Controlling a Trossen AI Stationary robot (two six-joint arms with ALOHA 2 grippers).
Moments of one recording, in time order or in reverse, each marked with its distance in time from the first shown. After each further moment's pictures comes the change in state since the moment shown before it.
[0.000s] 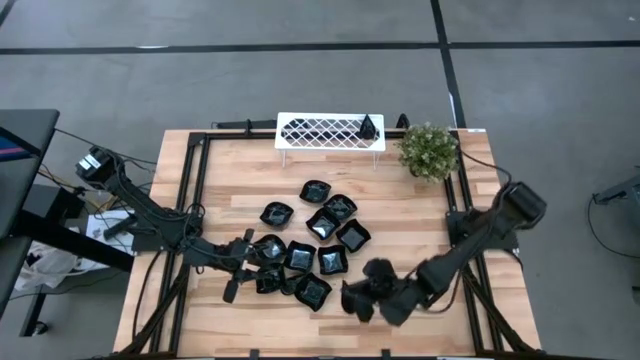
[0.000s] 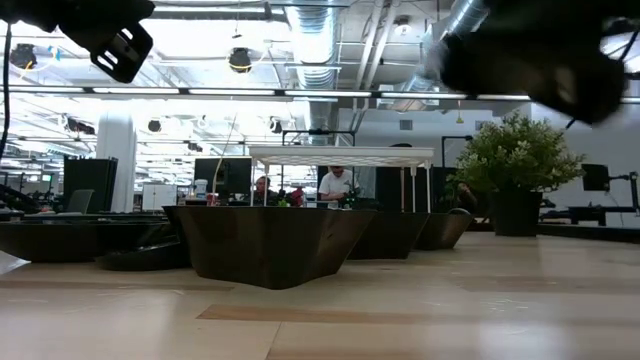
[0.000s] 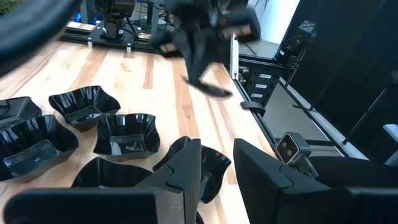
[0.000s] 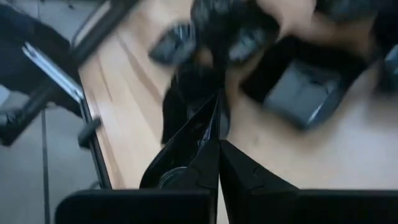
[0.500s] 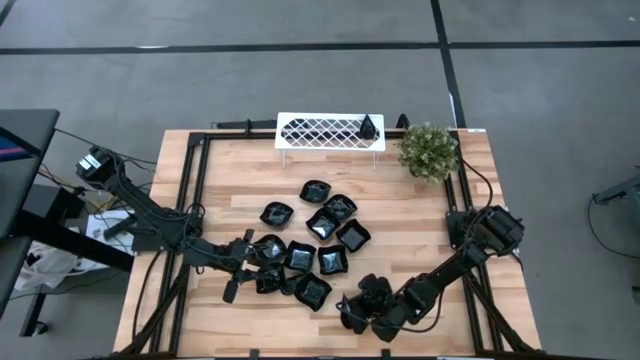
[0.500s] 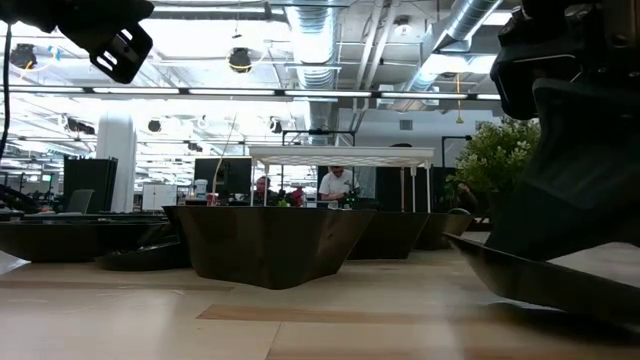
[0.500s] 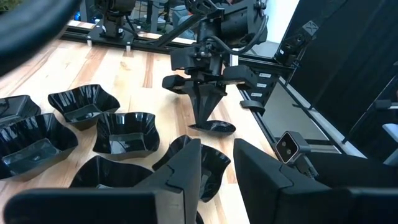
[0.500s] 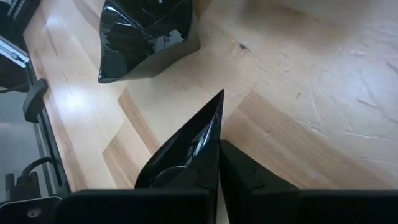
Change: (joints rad) left arm -0.004 0.000 0.000 -0.004 0.004 -0.004; right arm 0.066 0.285 0.000 0.163 -0.059 0.234
